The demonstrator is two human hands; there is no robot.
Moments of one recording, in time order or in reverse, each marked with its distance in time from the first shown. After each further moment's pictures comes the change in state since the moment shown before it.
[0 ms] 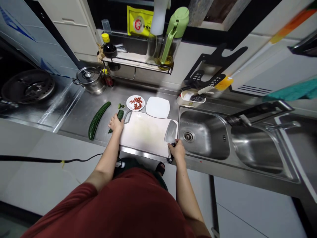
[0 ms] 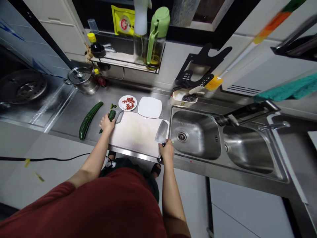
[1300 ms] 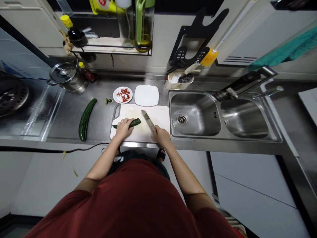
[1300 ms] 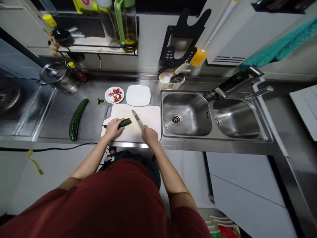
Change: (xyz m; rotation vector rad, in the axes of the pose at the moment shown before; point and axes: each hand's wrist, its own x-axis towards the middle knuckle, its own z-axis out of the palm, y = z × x) left_hand -0.084 0.016 0.003 0.069 -0.298 0.916; right_hand -0.041 -0.057 -0.021 -0.230 -0.192 -0.375
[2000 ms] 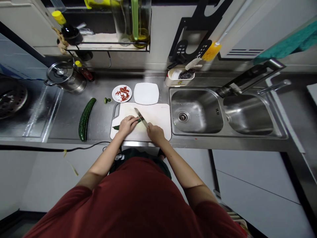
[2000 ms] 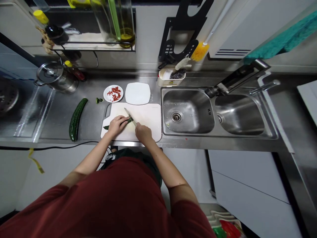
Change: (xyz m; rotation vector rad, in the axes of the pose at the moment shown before) left_hand 0.019 0.007 0.006 -0.124 0.065 0.145; right_hand 0.002 -0.037 -0.012 -0.070 -0.026 -0.081
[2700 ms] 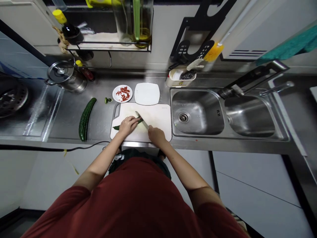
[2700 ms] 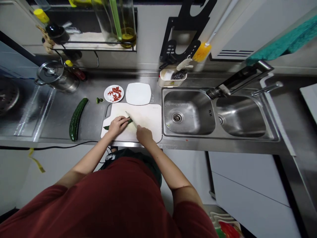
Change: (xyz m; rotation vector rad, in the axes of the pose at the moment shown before) left_hand 0.000 -0.006 0.006 0.019 0.015 0.050; right_hand -0.002 0.006 0.003 -0.020 -0.040 -0.050
